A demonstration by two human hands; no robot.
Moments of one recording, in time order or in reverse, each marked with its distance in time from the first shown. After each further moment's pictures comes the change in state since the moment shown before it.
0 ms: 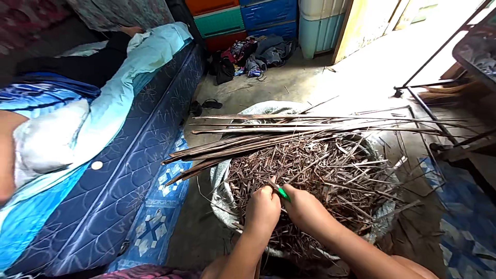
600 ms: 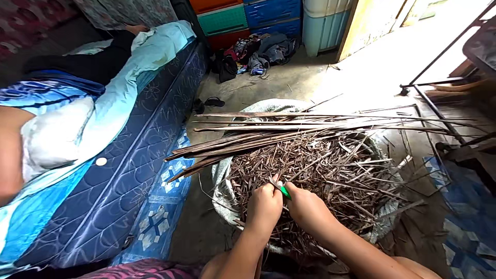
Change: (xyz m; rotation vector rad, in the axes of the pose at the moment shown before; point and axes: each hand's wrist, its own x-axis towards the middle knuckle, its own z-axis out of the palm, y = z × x) left_hand 0.000 -0.003 0.006 -0.004 0.045 0.020; right_hand -0.005 -0.005 0.002 -0.121 -0.022 0.075
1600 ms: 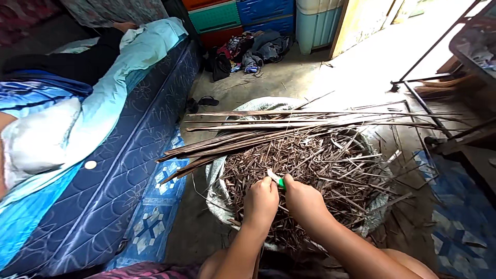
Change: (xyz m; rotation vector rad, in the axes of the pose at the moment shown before) left_hand 0.002 0.011 0.010 0.112 0.073 0.061; right_hand 0.002 0.001 -0.001 -0.134 0.116 0.125
